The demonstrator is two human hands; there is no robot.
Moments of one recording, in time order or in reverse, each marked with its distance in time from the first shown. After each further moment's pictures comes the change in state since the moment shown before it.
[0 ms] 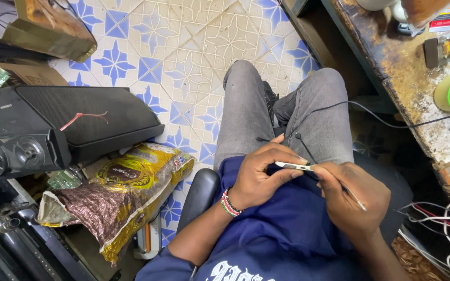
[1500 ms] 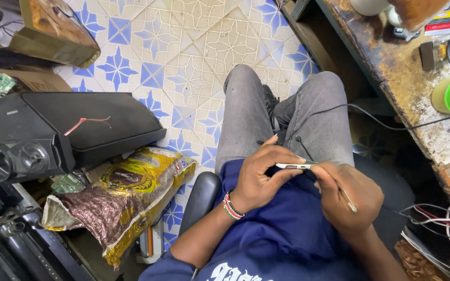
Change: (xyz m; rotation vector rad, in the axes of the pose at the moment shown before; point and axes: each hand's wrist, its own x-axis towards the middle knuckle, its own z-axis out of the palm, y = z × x) left_hand 0.001 0.002 0.002 0.107 0.040 0.021; right_hand -0.009 0.015 0.013 -0.081 0.081 -0.073
